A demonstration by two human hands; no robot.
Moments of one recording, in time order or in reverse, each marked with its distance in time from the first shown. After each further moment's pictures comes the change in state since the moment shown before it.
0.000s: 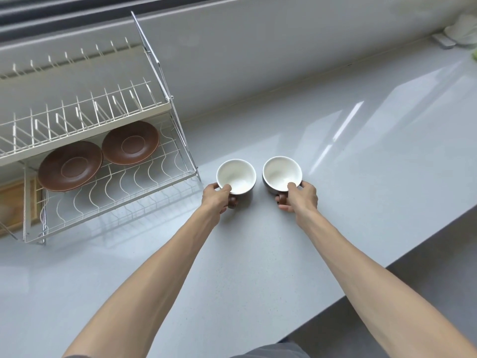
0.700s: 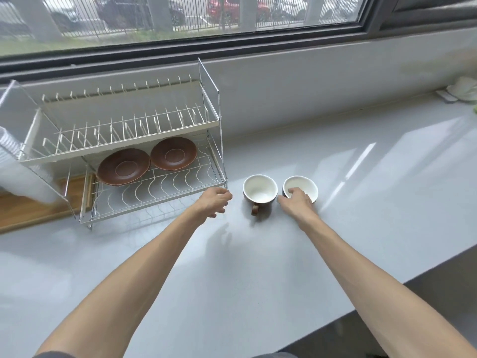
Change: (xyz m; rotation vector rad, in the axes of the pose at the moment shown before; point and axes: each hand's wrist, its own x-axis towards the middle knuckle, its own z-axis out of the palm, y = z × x) left_hand -0.058 0.013 -0.097 0.386 -0.136 0.244; right_hand -0.077 -0.036 0.023 -0.676 -0.166 -0.278
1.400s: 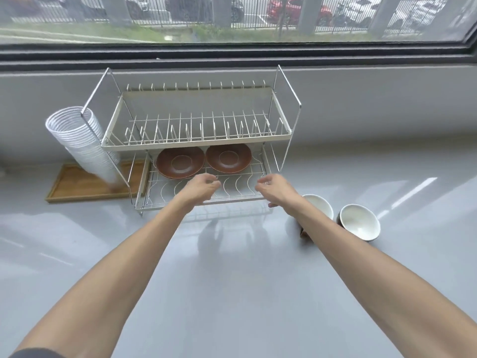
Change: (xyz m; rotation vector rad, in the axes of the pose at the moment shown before) left_hand 0.004 -0.052 -0.143 -0.008 0.304 -0.025; right_hand 0.002 -0.155 0.096 -0.056 -0.328 -0.371
